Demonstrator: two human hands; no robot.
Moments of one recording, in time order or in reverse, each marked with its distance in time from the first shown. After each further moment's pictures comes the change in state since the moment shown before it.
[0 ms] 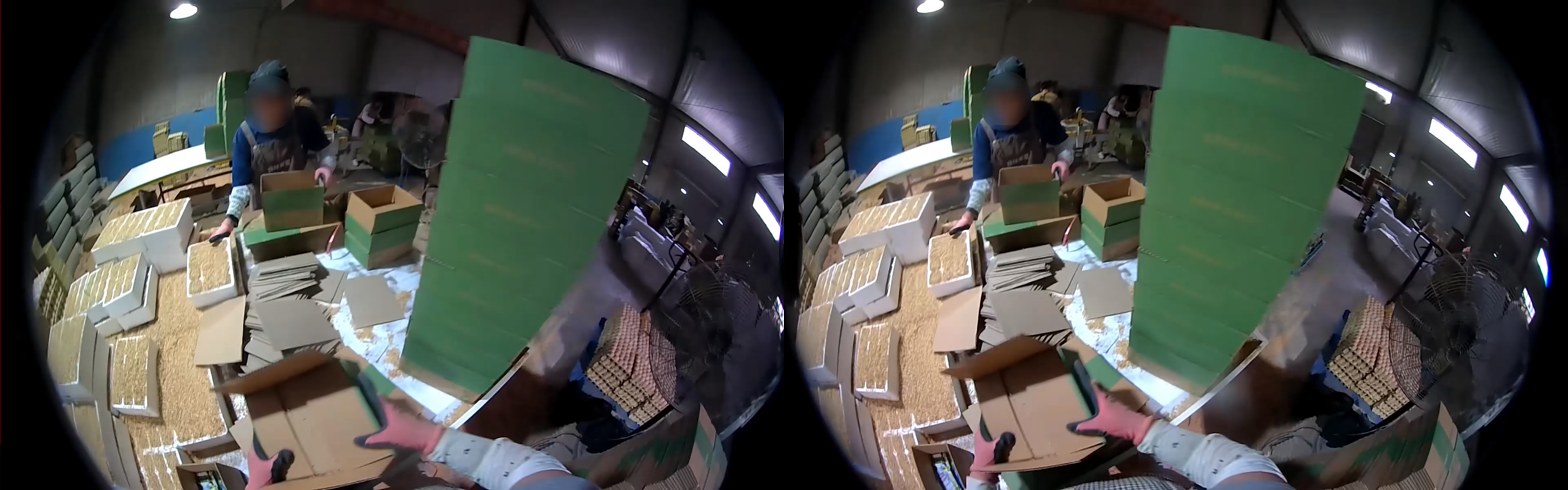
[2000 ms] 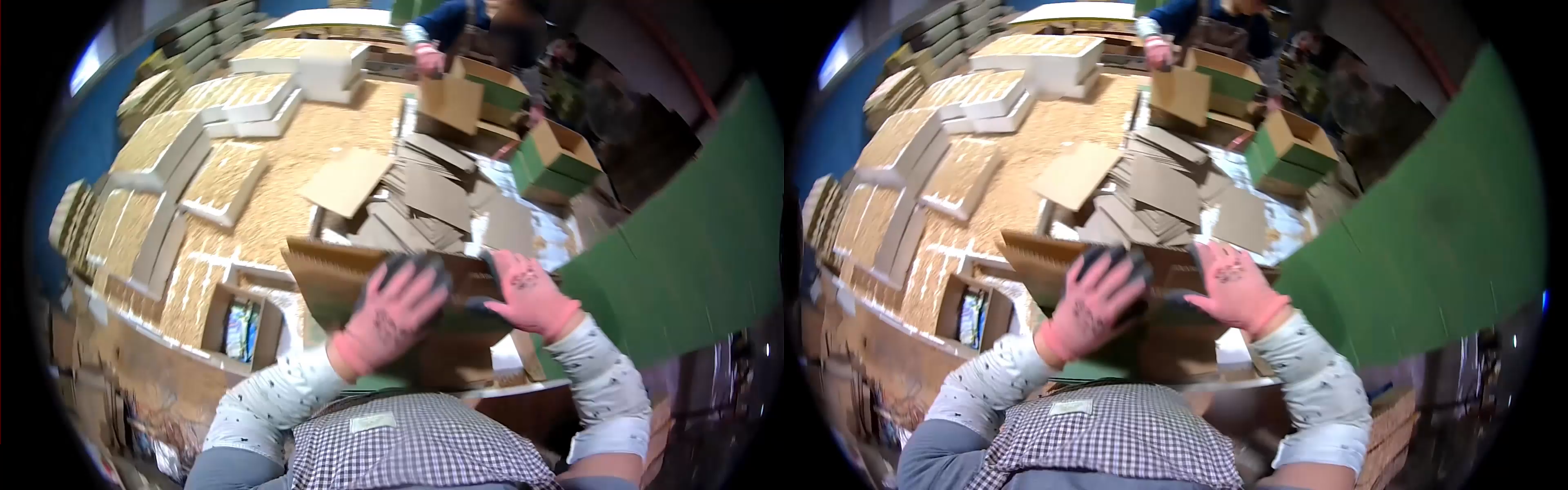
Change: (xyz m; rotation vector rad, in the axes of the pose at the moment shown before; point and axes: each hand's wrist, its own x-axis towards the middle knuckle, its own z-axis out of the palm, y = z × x) left_hand 0.026 0.118 0.095 1.384 0.114 0.793; right_hand 0.111 -0.067 -0.058 -1.443 -0.414 -0.294
